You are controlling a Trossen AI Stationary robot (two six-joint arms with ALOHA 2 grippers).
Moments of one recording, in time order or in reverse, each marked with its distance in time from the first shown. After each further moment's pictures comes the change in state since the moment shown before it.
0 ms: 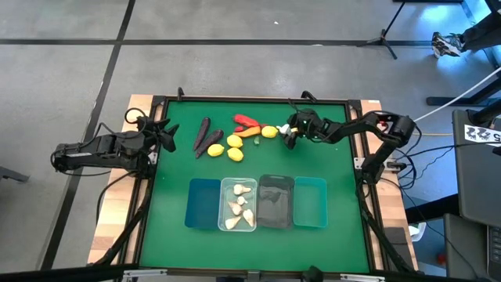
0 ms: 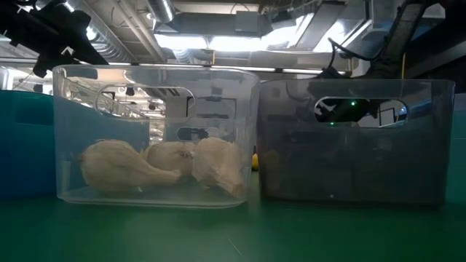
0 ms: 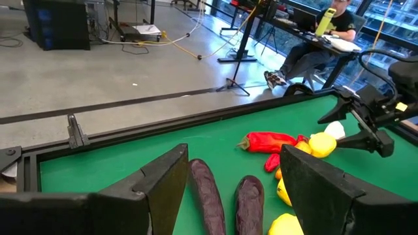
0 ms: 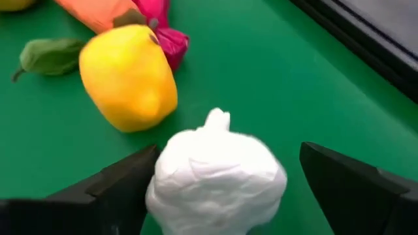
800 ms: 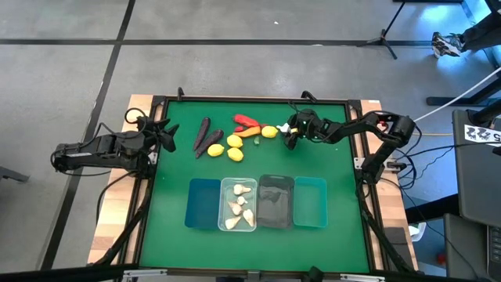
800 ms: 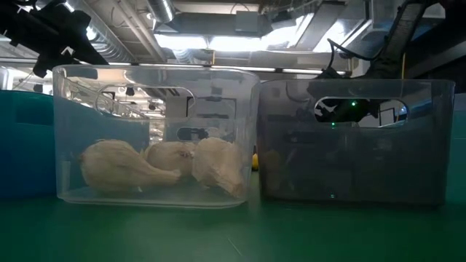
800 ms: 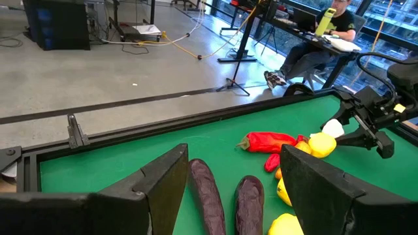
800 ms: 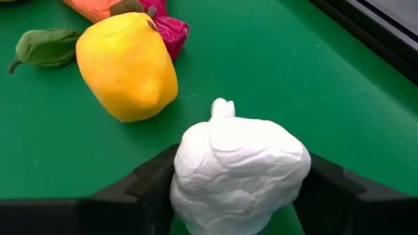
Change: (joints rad) left arm 0.000 0.000 0.000 0.000 0.000 0.000; right arm 0.000 -0.001 0.000 -0.031 0.011 0.019
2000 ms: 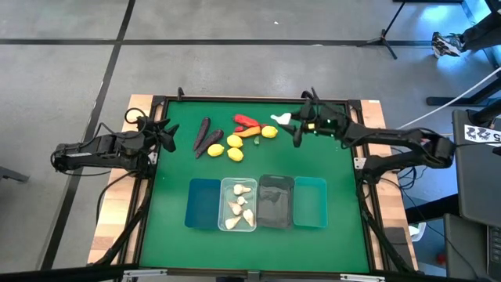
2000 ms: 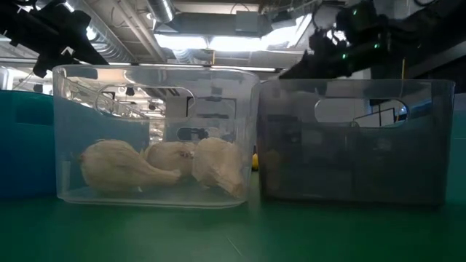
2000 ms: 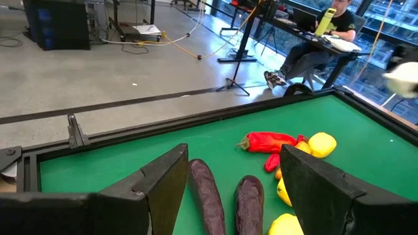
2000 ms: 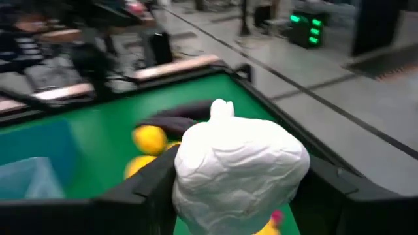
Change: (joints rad) left arm 0.000 0.000 0.000 0.000 0.000 -0.001; right arm 0.111 -0.469 0.000 0.015 -0.159 0.101
